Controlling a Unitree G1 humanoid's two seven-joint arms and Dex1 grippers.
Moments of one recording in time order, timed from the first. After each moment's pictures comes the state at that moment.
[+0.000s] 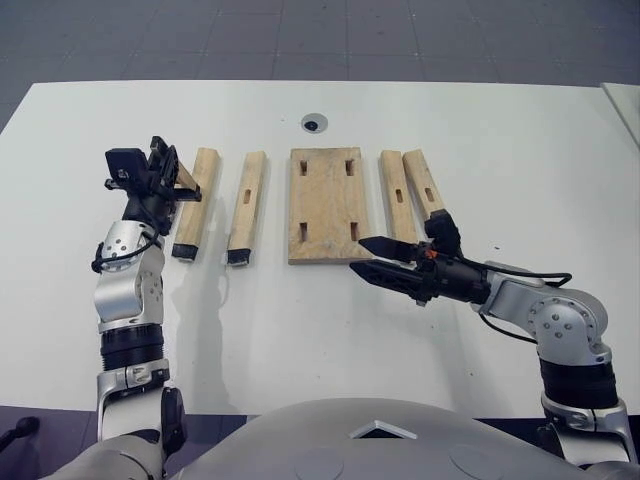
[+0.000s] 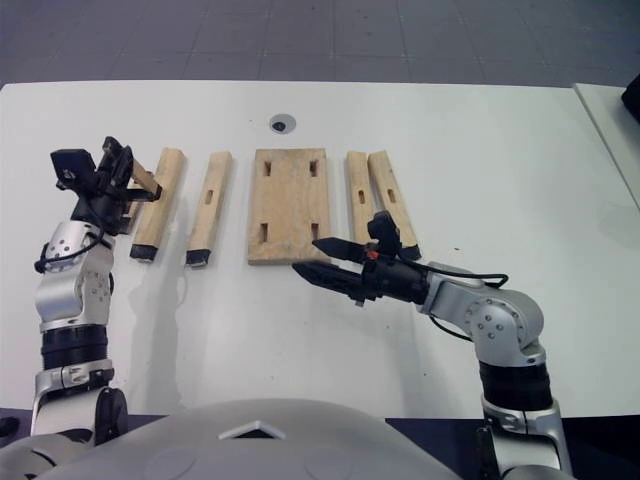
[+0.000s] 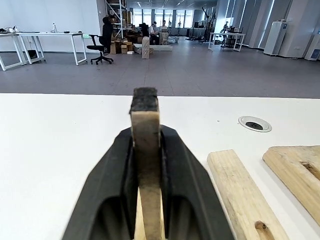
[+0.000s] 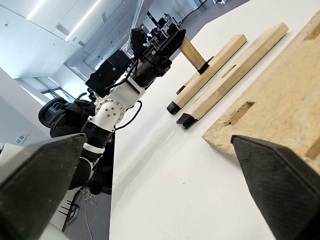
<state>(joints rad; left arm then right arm) -0.18 0.37 0.25 0.08 -0.31 0.22 -0.22 -0.02 -0.49 -0.03 -0.37 1.08 0.99 0.72</state>
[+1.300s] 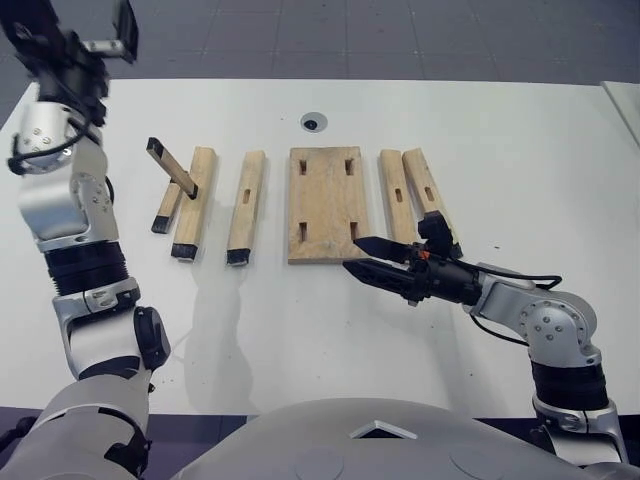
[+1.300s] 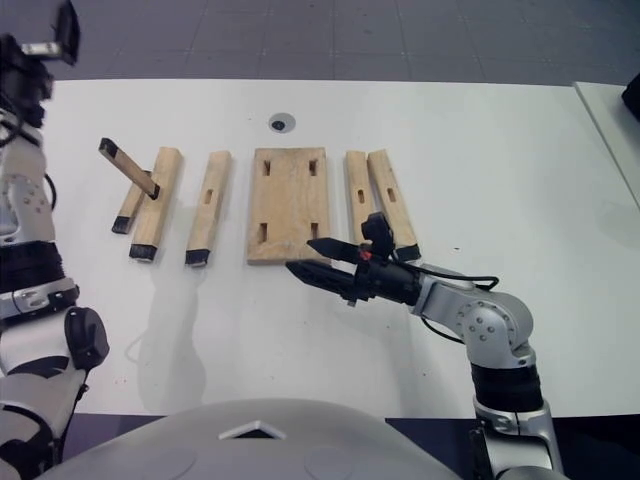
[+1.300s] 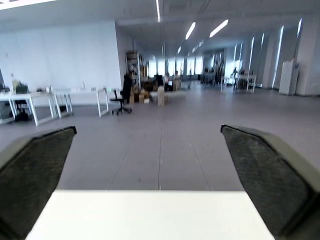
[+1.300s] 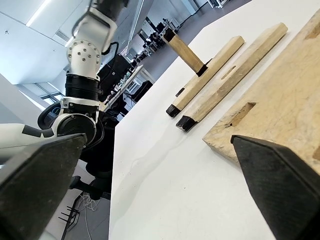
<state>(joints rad) -0.57 0.49 0.36 0.01 -0.30 0.26 -0.17 0.00 -0.45 -0.01 -0.38 1.08 0.97 0.69</state>
